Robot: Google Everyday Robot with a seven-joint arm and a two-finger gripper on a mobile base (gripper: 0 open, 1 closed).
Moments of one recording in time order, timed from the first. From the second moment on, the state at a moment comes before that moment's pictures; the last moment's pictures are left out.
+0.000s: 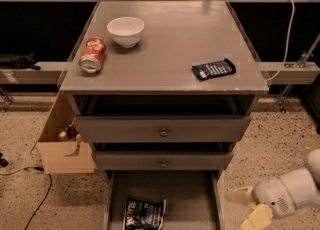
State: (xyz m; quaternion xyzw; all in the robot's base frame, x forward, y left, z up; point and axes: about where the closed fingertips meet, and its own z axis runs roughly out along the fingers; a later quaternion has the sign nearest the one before) arm 0.318 -0.185 0.629 -0.37 0.77 0.51 0.14
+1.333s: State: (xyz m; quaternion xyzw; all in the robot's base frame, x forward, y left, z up) arm 0.312 -0.142 0.656 -0.44 0.70 0.42 0.37
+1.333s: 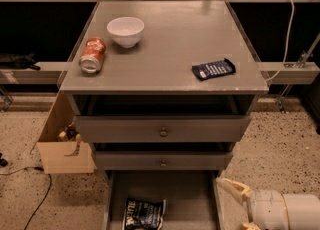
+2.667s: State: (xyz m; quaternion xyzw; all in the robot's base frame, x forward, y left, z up) arm 0.313 -0.102 0.618 -0.41 0.69 0.42 0.42
